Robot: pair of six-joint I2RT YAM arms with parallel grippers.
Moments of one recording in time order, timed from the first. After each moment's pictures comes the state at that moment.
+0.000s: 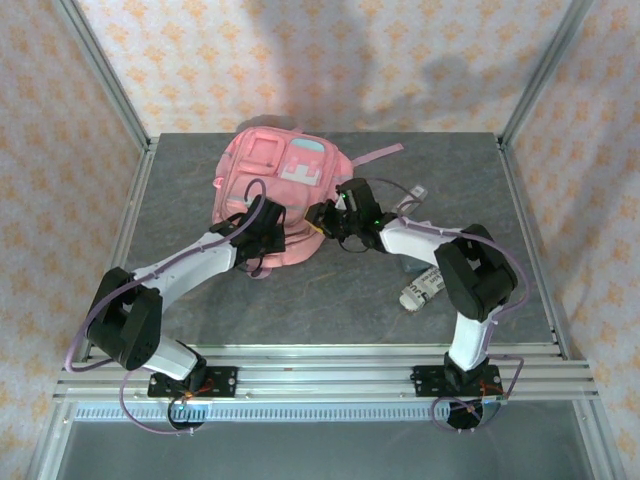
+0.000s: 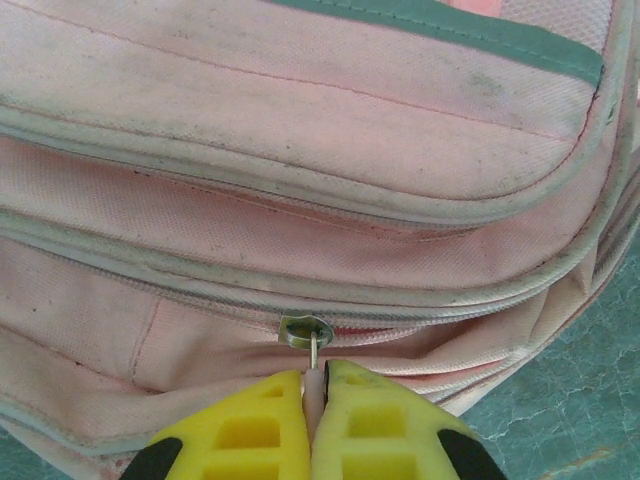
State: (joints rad) left arm -0.49 1.47 0.97 -0.48 -0.20 -0.59; right arm 0.60 1.83 1.12 0.13 -0.42 1.10
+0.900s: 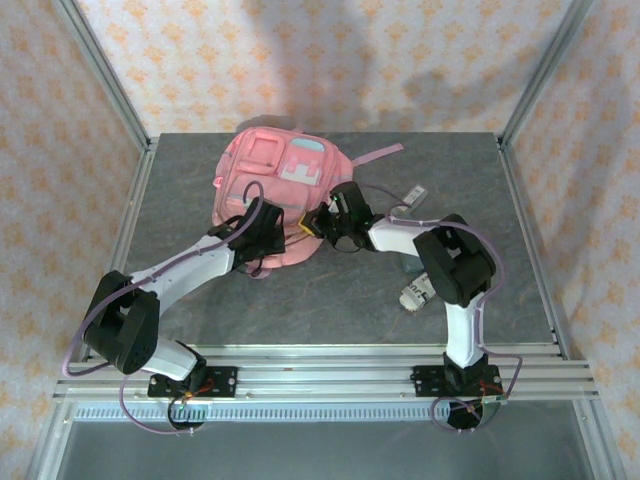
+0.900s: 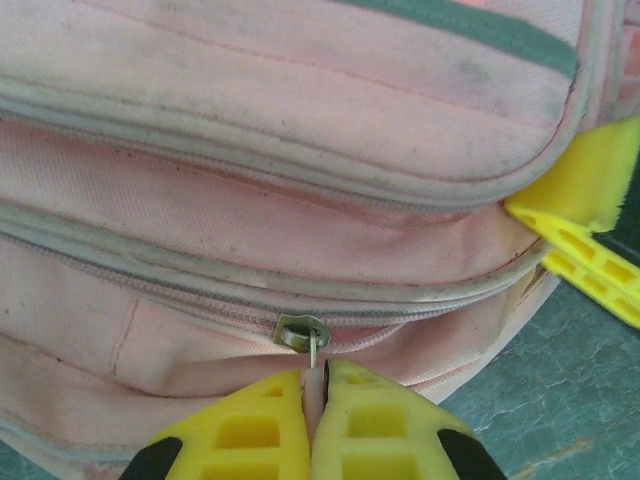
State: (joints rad) left arm -0.49 1.45 0.93 -0.45 -0.18 -0.60; right arm 0.61 1.98 1.18 0.20 -0.46 1.22
